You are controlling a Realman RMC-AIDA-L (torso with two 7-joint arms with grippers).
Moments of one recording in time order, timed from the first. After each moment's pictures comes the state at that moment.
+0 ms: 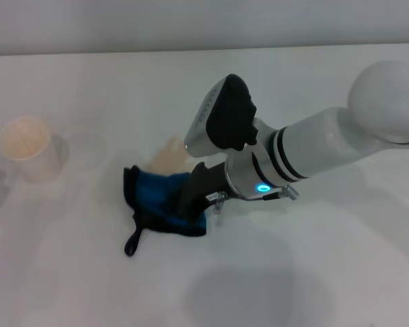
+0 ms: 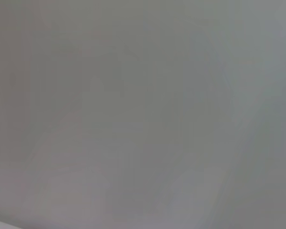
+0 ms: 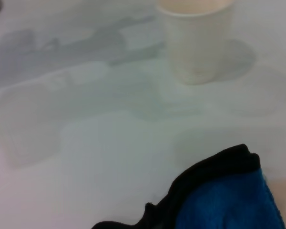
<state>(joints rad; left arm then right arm) -0.26 -2.07 0.82 0.01 -2.36 -1.45 2.48 0.71 2.03 -2.05 -0.74 -1.69 -0.70 2.08</state>
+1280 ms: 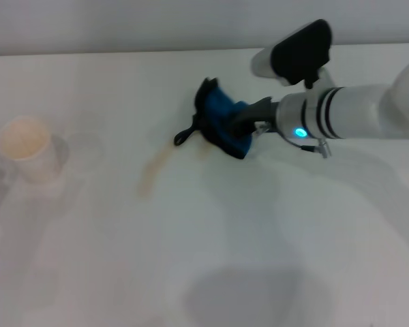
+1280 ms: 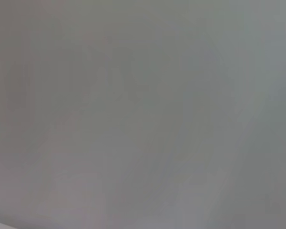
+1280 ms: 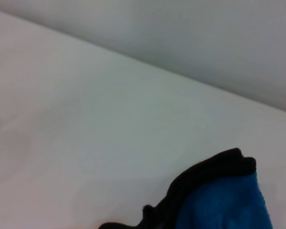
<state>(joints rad) -0.26 -2.07 0.82 0.01 -2.37 -1.45 2.48 0.70 2.03 -1.83 -0.55 -1.64 -0.40 2.09</state>
